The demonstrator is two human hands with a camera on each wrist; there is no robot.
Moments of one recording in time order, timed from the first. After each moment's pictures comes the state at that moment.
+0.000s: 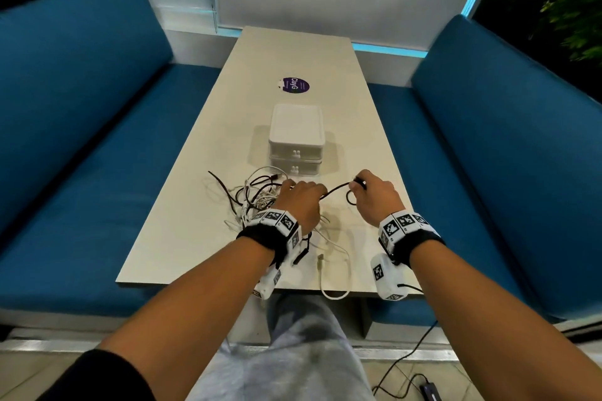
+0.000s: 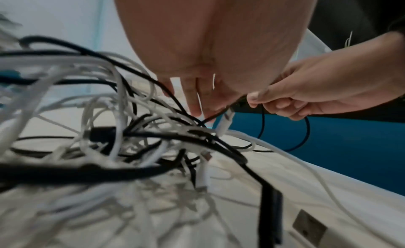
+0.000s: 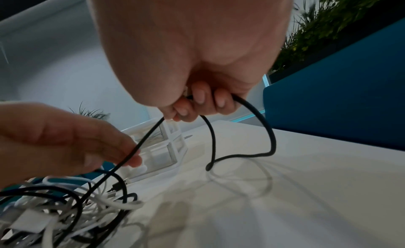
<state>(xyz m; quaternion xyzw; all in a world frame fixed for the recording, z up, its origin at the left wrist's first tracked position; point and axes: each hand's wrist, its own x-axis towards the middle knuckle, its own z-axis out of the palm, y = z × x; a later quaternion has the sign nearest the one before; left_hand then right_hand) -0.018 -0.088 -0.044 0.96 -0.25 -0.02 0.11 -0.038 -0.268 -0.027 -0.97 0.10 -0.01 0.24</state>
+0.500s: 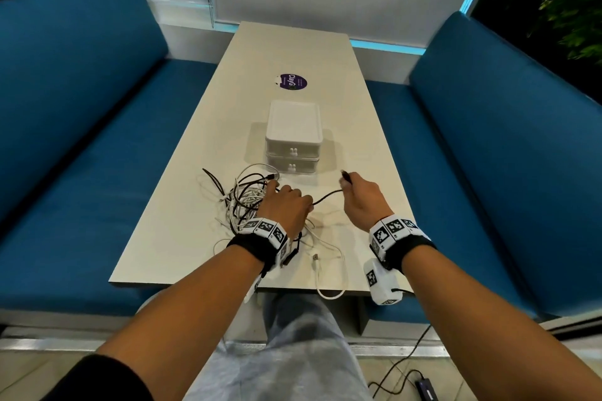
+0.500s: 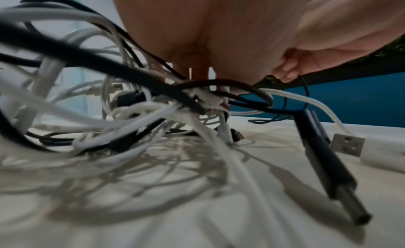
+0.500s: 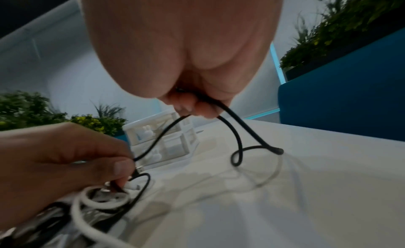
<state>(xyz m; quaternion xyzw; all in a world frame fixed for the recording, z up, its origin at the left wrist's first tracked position) -0.021 -0.070 -0.071 0.97 -0.26 0.06 0.00 -0.041 -0.253 -0.031 -0.96 0.04 0.00 0.28</state>
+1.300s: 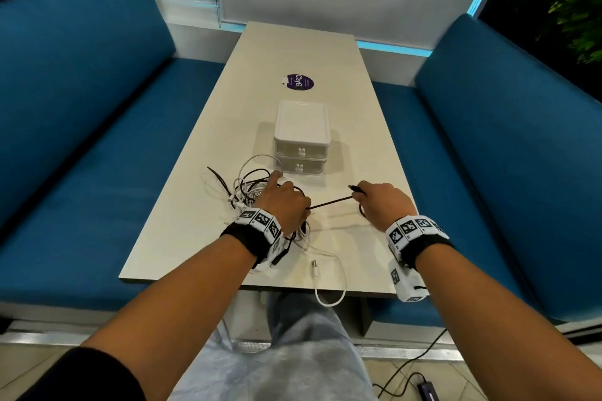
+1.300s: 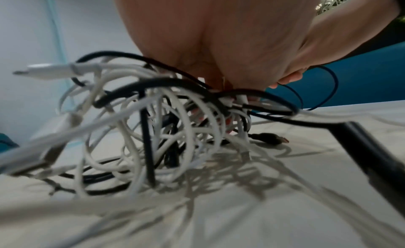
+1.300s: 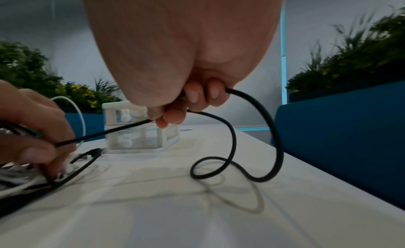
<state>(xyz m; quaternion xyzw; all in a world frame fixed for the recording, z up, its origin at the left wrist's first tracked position) -0.010 -0.046 -0.060 0.94 -0.31 0.03 -0.10 -0.037 -0.278 -0.031 -1.00 0.02 0.03 0.04</state>
